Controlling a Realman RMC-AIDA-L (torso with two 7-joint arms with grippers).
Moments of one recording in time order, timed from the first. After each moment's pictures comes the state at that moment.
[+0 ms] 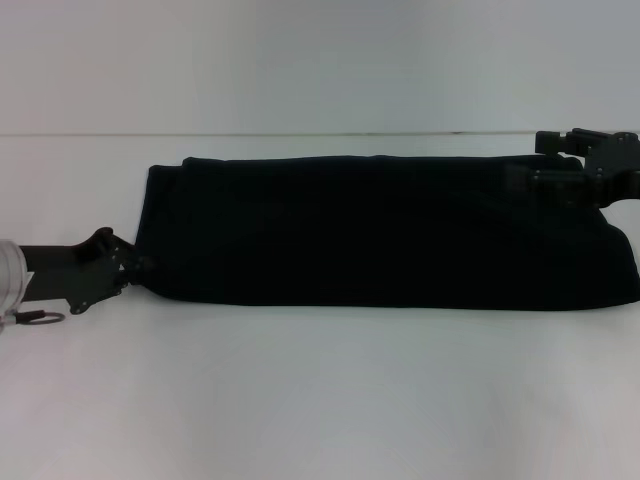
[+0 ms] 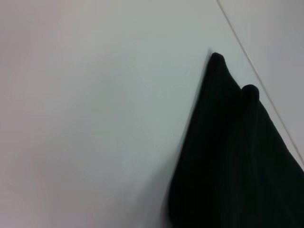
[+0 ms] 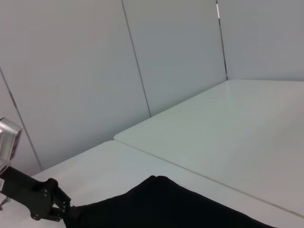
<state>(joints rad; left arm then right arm) -0.66 -2.03 0.40 0.59 2.49 1.17 -2.79 0.67 1.96 -0.49 -0.66 -2.07 -1.50 1.55</state>
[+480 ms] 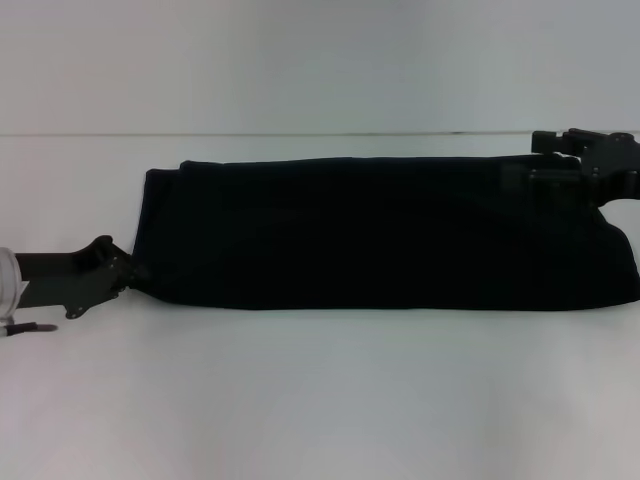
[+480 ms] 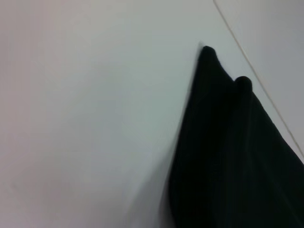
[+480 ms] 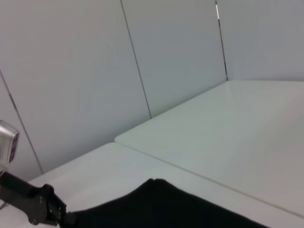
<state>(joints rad) -0.65 -2.03 0.38 0.60 2.48 1.20 -2.72 0.67 1.97 -0.49 -0.65 -2.06 -1.50 1.54</state>
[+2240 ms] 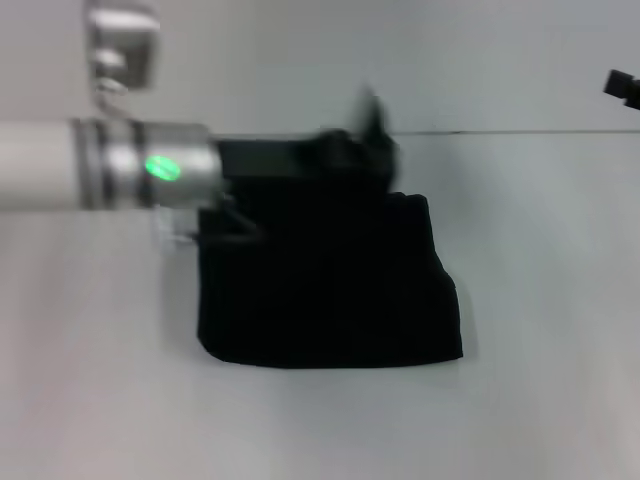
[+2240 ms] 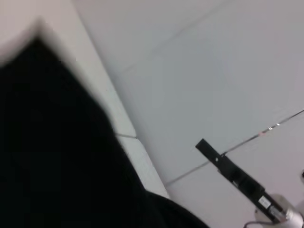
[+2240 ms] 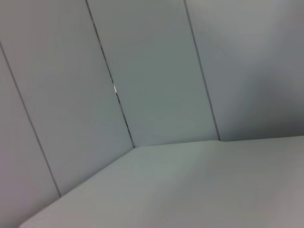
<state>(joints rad) -0.93 -2.12 0.40 0.57 2.22 1.51 -2.27 0.60 1.92 -0.43 -0.62 -1.85 -1.33 1.57</state>
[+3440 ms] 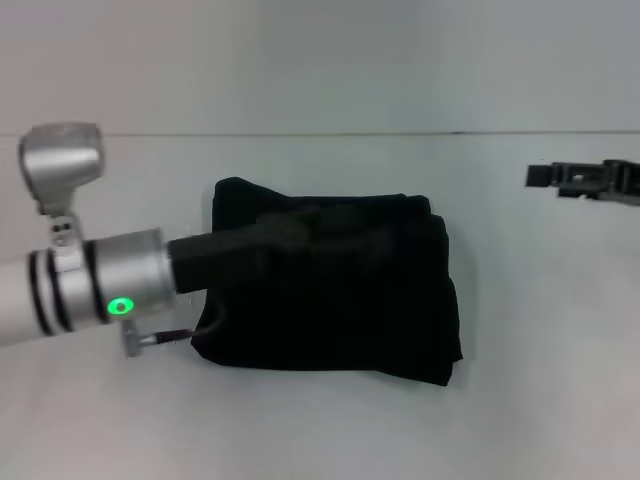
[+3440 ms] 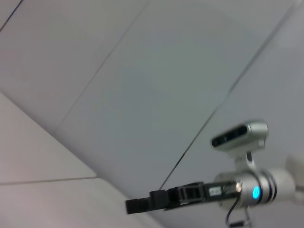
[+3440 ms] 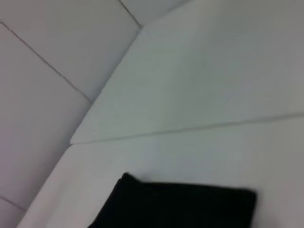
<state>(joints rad) -0.73 -2.14 0.41 0.40 2.03 1.59 -1.51 0.68 1.88 -0.60 -0.58 -2.11 -1.39 2.13</state>
